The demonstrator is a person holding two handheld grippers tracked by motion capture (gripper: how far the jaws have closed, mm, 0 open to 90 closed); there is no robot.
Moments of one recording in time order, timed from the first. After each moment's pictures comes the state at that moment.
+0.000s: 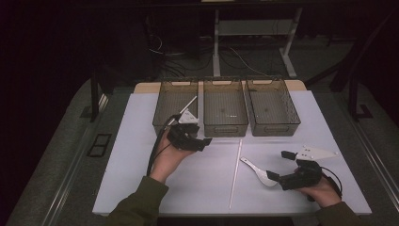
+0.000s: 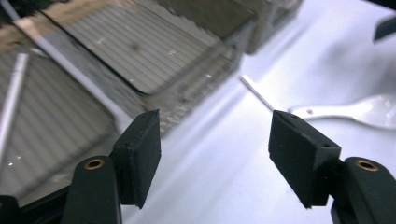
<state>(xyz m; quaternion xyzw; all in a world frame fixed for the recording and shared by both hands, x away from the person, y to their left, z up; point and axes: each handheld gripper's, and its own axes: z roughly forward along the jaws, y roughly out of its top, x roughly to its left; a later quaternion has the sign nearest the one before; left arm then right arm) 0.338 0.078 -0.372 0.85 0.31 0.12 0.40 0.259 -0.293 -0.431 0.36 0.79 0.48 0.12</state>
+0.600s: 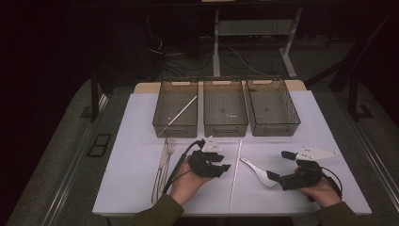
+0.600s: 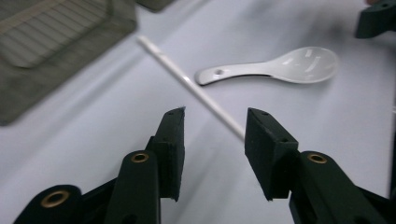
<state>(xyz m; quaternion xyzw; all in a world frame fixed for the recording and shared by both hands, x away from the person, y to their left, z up) 0.292 0.026 -0.416 0.88 0.26 0.05 0.40 0.258 -0.293 -0.431 0.36 0.79 0.48 0.12</state>
